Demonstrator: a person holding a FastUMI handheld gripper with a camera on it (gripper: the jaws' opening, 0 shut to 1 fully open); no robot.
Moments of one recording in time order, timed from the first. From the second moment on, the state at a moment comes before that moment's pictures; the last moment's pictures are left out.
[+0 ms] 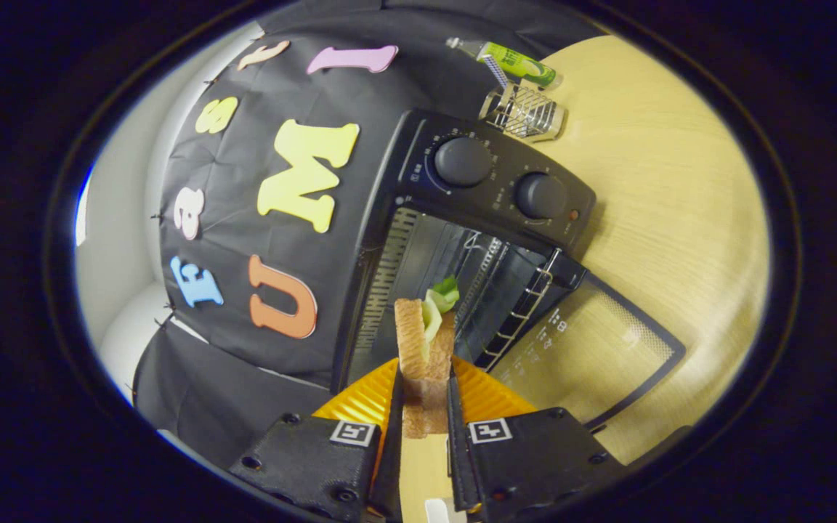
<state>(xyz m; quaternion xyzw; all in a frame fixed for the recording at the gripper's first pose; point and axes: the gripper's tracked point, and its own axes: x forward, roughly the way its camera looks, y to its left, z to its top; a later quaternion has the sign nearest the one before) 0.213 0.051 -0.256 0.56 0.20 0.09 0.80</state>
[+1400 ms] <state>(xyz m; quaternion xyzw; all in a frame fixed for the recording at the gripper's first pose) 0.287 0.093 -0.282 0.22 0.25 0.15 0.93</state>
